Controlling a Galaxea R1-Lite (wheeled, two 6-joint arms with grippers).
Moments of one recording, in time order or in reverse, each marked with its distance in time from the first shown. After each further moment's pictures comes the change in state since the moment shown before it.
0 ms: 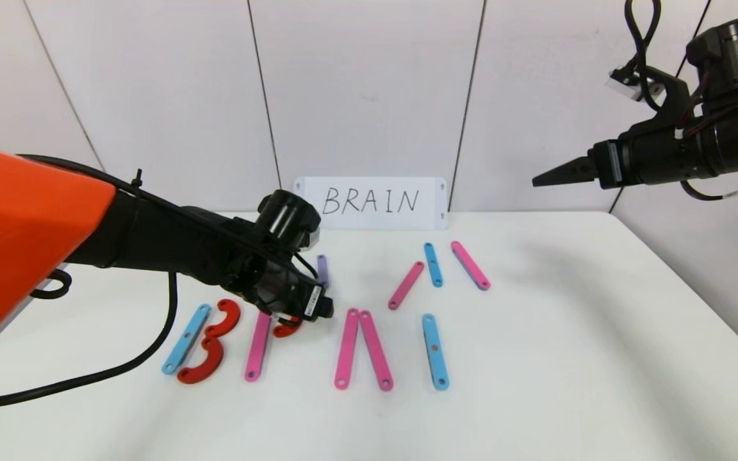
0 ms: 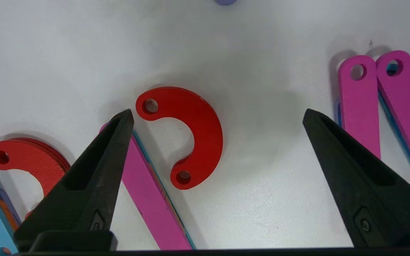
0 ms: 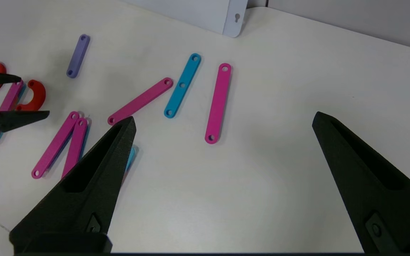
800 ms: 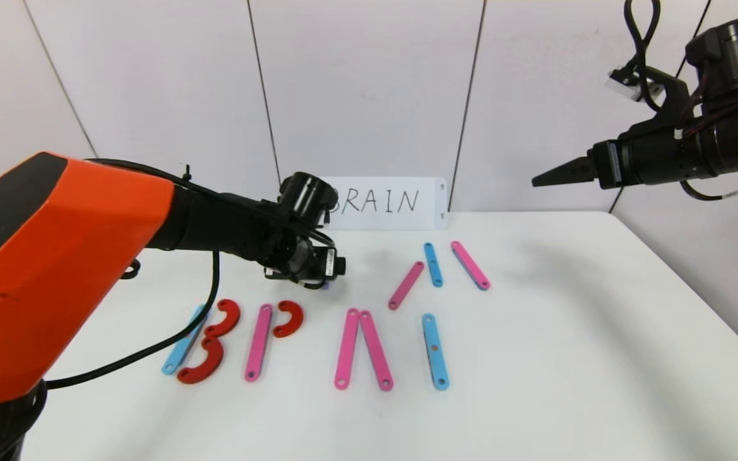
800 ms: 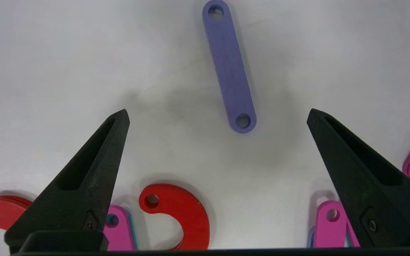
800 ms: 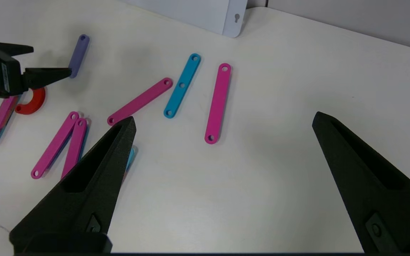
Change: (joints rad) left arm 0.011 0.155 -0.260 -0.007 0.110 -0.219; right arm 0.000 0.001 0.000 -0.001 0.000 0.000
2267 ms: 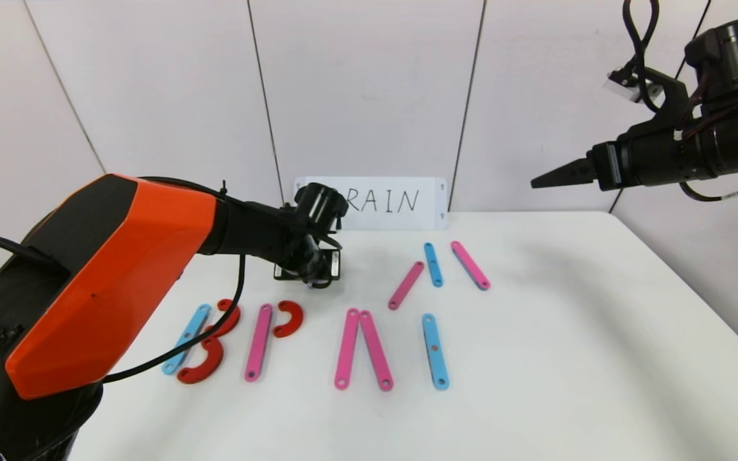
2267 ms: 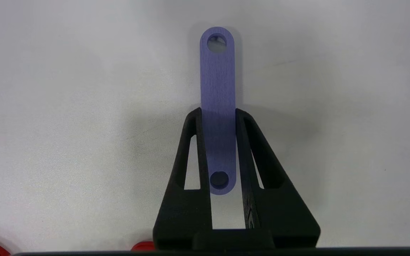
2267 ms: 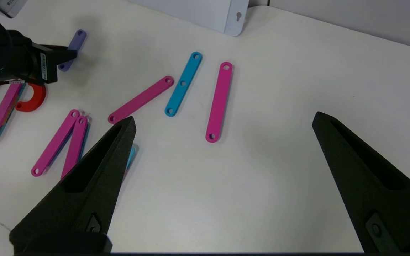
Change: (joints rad) left arm 0.006 0.137 -0.144 0.032 0.081 -0.033; right arm 0.004 -0.005 0.008 0.000 0.001 -0.006
